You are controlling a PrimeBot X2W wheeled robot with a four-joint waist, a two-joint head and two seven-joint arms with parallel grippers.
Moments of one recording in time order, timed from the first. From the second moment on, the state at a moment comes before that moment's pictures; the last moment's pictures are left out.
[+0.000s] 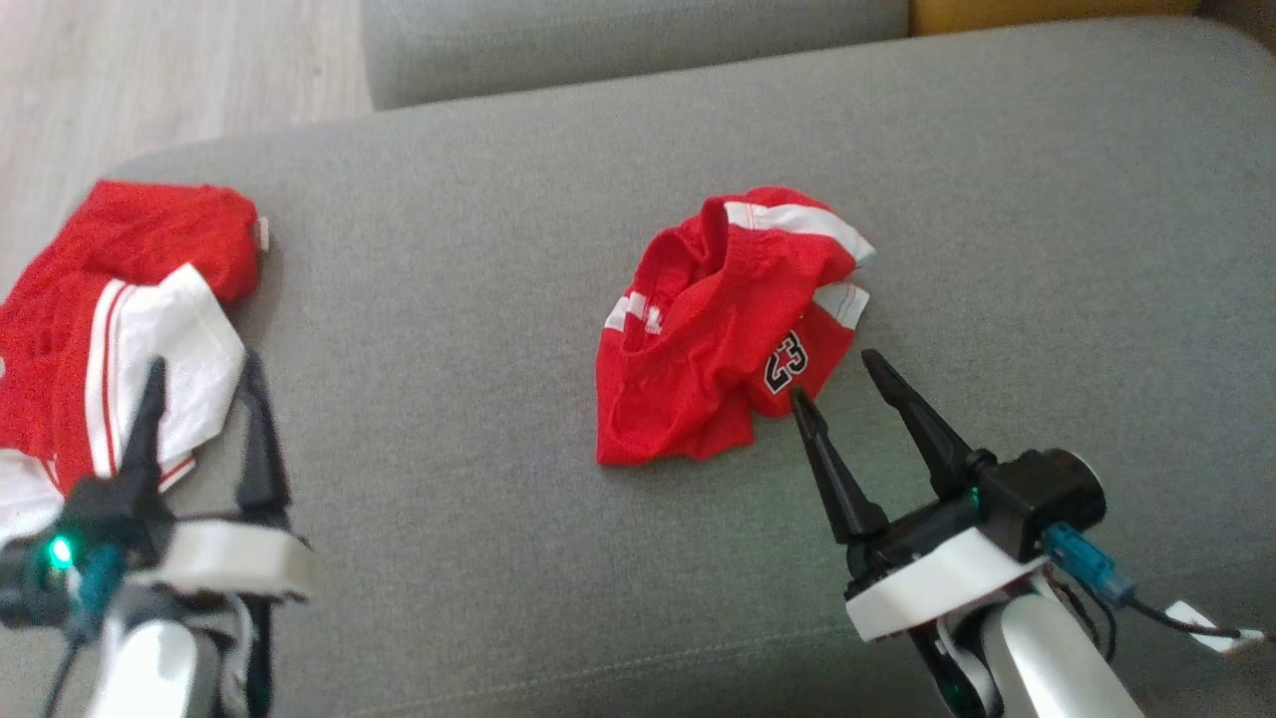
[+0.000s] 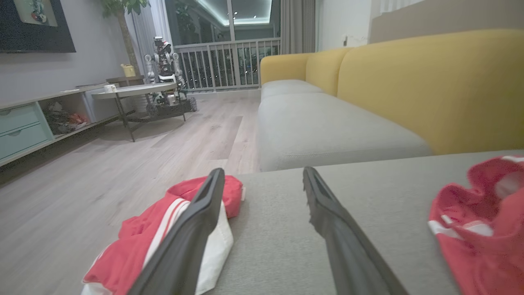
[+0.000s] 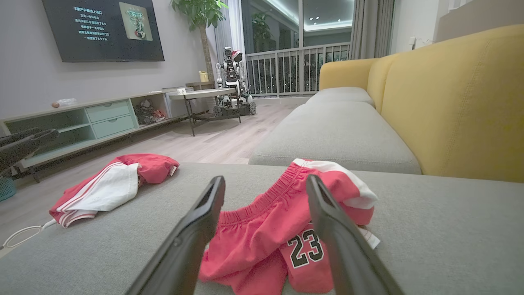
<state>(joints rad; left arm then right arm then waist) -0.08 0.30 -0.17 0.11 -0.26 0.19 -0.25 -0.11 -0.05 0.25 0.11 0.16 0.13 -0.25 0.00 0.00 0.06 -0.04</state>
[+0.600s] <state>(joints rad) 0.18 0.11 -0.19 -0.04 -0.14 0.10 -0.25 -0.03 -0.05 0.22 0.17 0.12 0.13 -0.25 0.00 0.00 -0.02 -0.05</state>
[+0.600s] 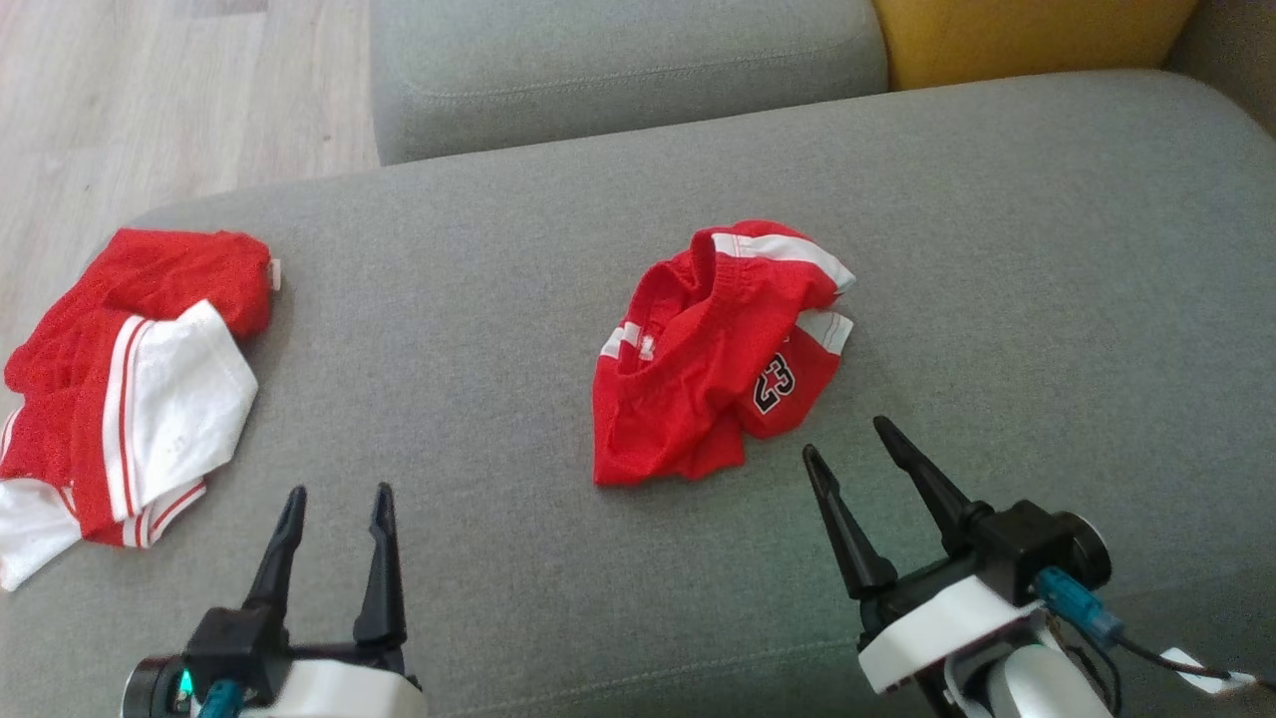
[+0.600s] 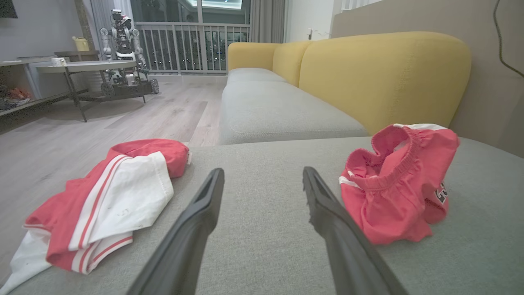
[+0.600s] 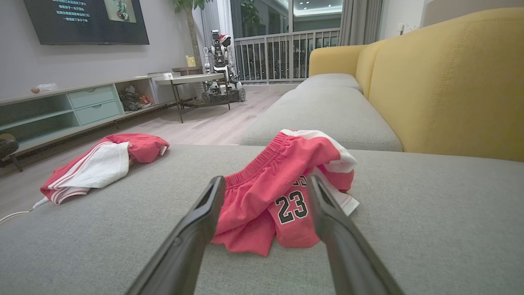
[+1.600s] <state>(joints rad) 0.18 0.06 -0.12 0.02 -0.11 0.02 -0.25 0.01 -0.05 0.20 0.18 0.12 0.13 -0.25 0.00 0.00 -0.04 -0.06</state>
